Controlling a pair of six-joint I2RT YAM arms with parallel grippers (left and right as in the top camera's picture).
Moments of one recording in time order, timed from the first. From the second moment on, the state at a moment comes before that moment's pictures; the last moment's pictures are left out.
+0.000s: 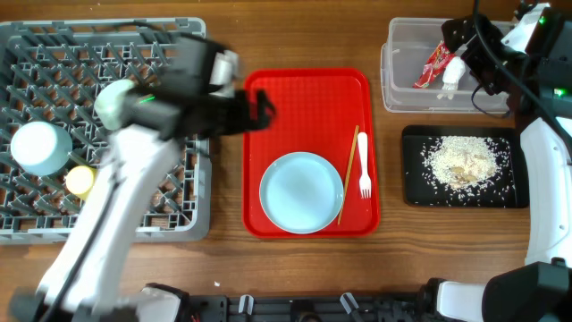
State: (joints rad) left arm -0.27 1.44 1.49 -1.06 0.26 -0.46; right arm -0.21 1.51 1.41 -0.54 -0.41 0.59
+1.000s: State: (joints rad) left arm 0.38 1.18 1.50 -1.39 0.07 -0.59; right arm 0.42 1.71 1.17 -0.96 -0.18 0.31
